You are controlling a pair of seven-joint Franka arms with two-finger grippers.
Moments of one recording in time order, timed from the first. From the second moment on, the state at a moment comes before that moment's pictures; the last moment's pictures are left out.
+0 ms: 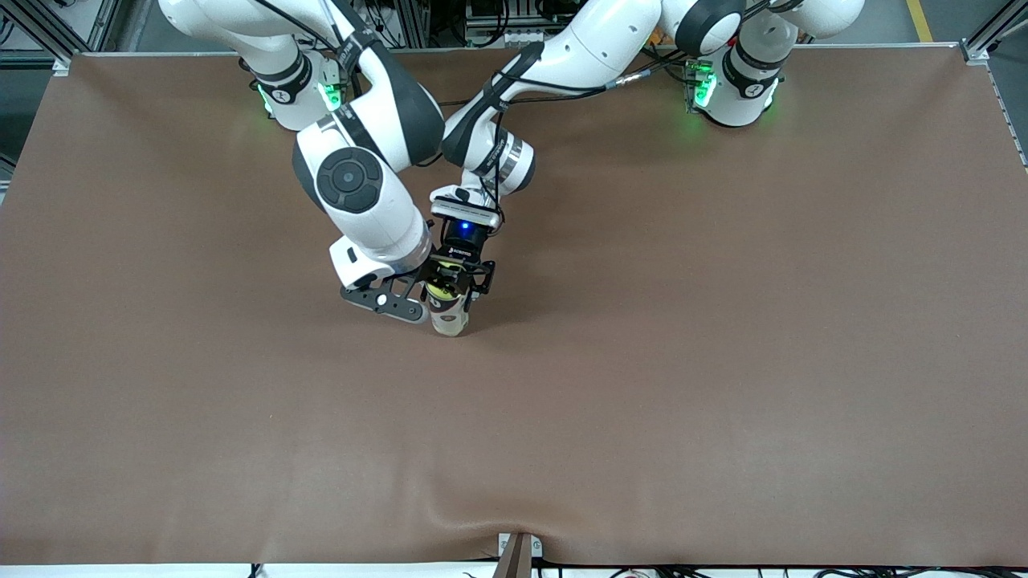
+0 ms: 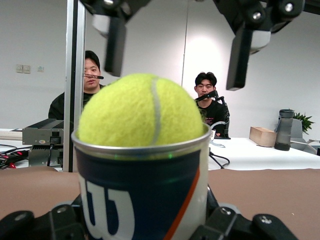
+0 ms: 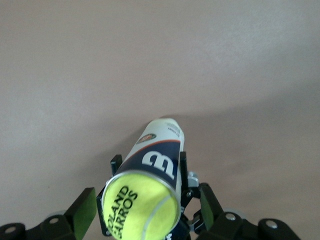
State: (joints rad) left arm -1.04 0.97 -0.05 -1.45 2.23 1.98 -2.66; right arm 0.60 0.43 -0.05 -1.54 0.10 1.98 0.85
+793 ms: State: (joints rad) left arm -1.04 0.97 -0.05 -1.45 2.23 1.98 -2.66; right arm 0.49 0.43 -0.05 -1.53 0.20 1.96 0.55
